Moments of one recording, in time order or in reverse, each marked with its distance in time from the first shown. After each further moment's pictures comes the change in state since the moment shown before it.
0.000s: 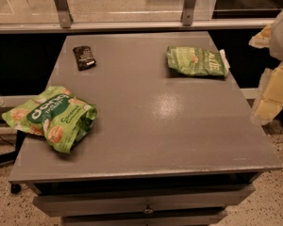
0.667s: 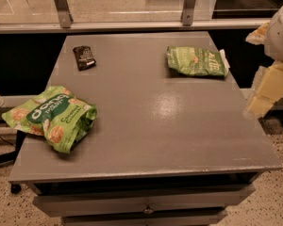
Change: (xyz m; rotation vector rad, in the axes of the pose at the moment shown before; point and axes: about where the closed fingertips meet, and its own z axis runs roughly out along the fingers) arm -0.006 -0.015 0.011 0.047 -0.040 -0.004
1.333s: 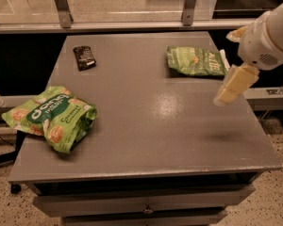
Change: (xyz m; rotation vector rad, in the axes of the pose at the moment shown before) arm -0.020 -0.052 0.058 0.110 -0.170 0.016
